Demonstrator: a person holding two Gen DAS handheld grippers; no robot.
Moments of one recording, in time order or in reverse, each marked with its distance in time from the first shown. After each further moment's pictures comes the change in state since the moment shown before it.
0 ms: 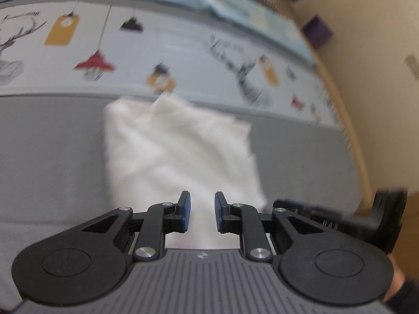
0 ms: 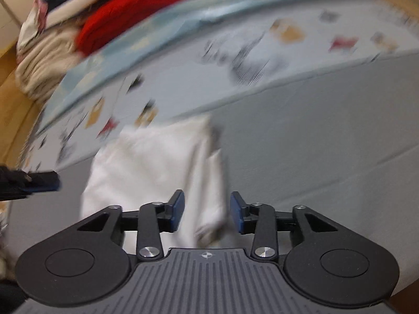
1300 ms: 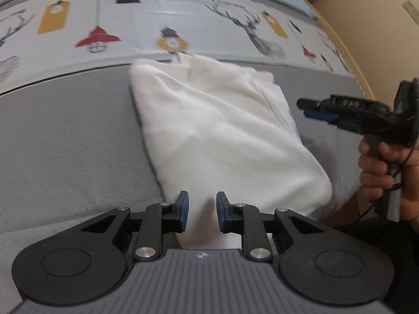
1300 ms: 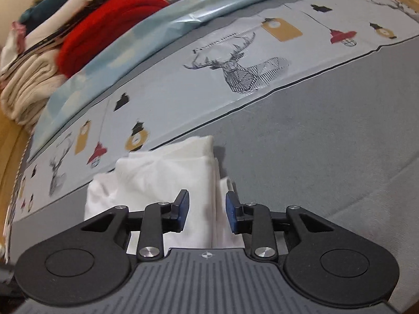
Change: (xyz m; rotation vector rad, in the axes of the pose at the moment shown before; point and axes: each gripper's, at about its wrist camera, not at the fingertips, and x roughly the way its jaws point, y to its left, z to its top) left arm 0.027 0.041 -0.021 0.144 0.098 0.047; right arm 0.040 0.005 0.036 0.119 -0.082 -0.060
